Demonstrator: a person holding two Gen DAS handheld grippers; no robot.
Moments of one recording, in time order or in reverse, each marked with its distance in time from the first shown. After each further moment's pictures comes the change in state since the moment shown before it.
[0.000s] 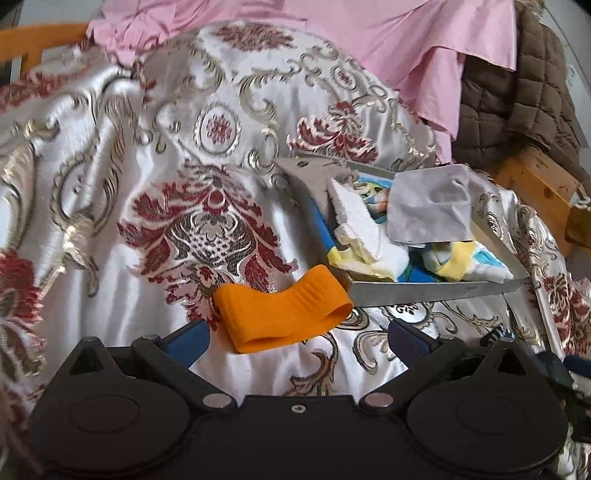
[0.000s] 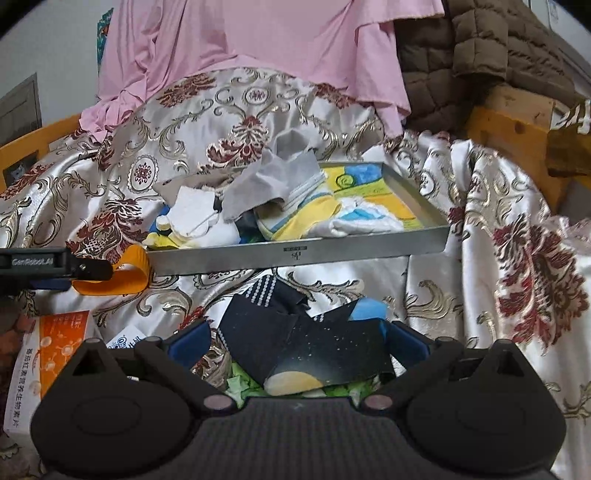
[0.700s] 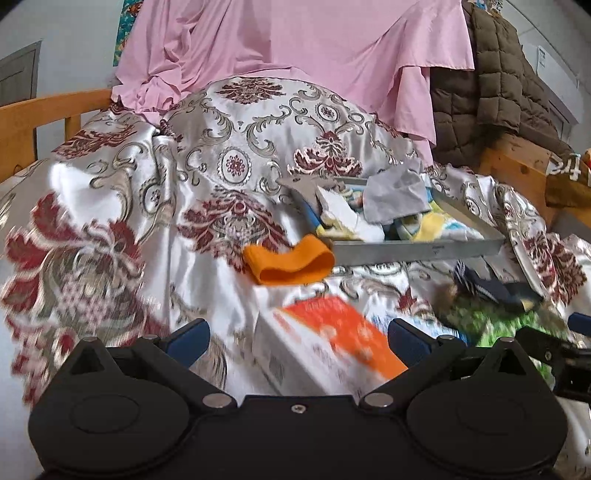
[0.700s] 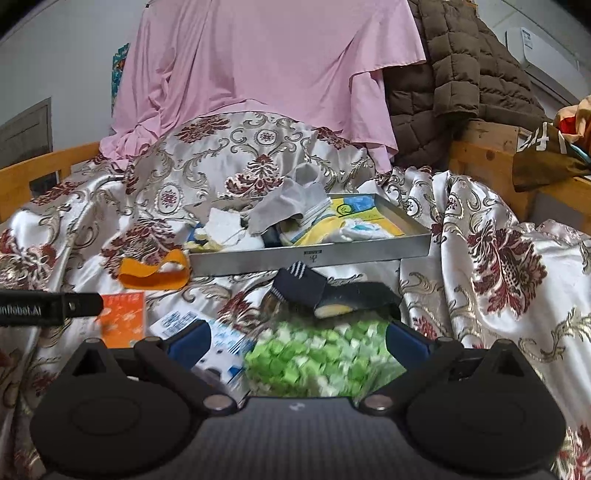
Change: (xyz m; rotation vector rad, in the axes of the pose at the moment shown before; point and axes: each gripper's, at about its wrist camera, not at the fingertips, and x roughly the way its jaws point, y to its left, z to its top) left arm -0.111 -0.031 -0.076 0.149 -0.155 0.107; right arm -0.075 0.033 -0.055 0.004 -0.170 -0.036
